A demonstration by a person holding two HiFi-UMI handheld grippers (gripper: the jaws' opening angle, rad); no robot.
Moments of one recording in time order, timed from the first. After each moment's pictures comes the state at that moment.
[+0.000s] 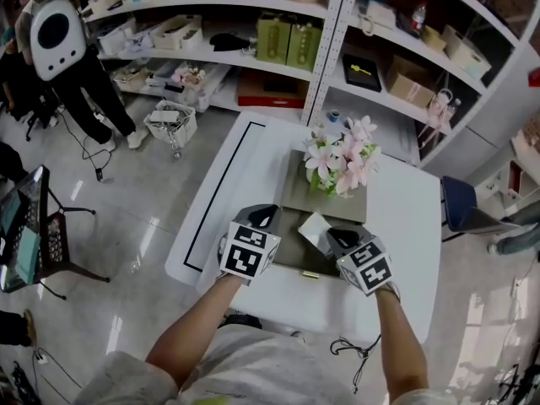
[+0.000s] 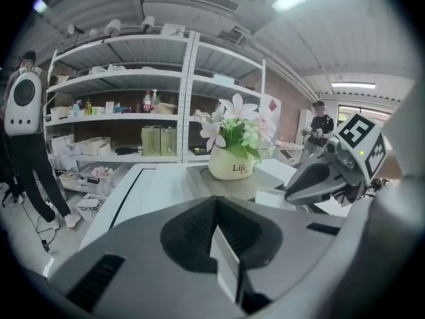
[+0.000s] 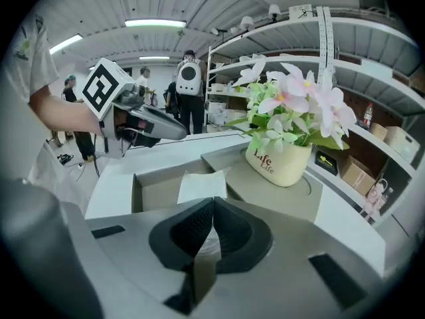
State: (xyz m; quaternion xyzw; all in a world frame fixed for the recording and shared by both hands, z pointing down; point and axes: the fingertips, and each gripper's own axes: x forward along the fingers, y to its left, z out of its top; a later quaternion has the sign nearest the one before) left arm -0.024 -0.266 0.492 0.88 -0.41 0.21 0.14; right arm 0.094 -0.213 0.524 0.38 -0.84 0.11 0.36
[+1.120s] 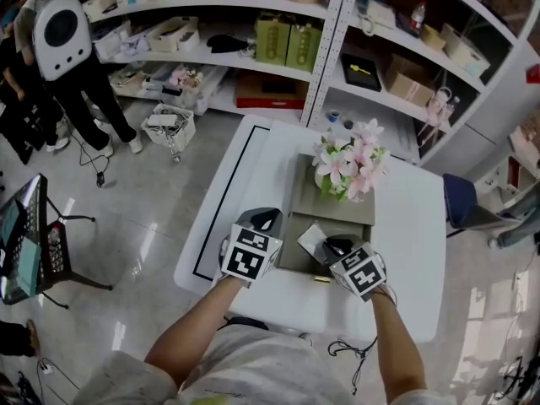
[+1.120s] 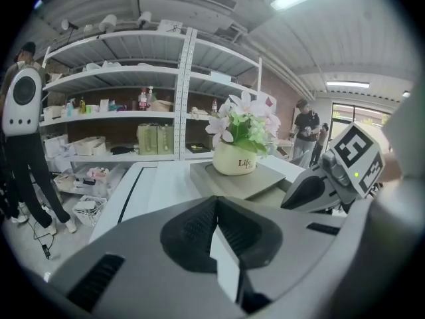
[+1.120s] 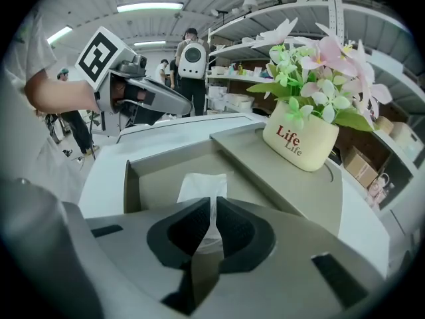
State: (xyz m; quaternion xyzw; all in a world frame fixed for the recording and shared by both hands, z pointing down) left arm -0.043 -0.276 0.498 0.89 -0.39 0.22 0.14; right arm 0.069 -0.207 0.568 0.37 -0.82 0.14 0.41
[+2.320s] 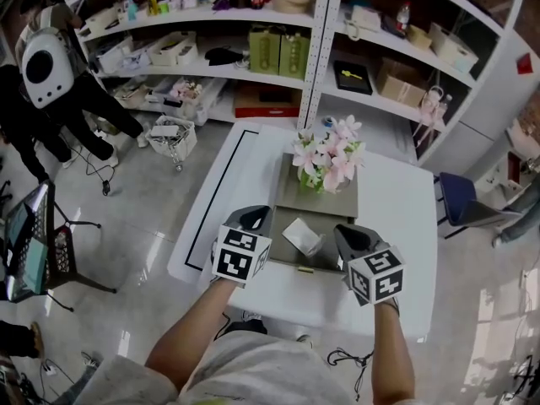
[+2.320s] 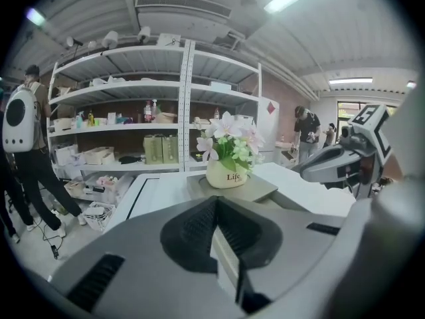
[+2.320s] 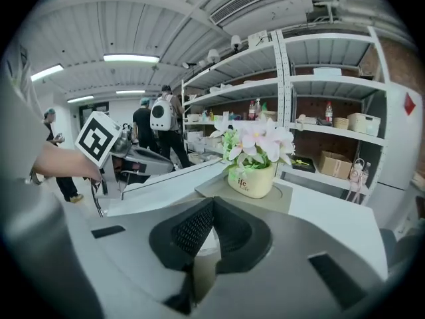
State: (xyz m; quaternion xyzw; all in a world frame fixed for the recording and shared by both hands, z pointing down) left arm -0.027 -0.244 0.458 0.88 -0.42 0.20 0.12; right arm 0.115 -0.184 0.447 0.48 -0.84 0.13 0.22
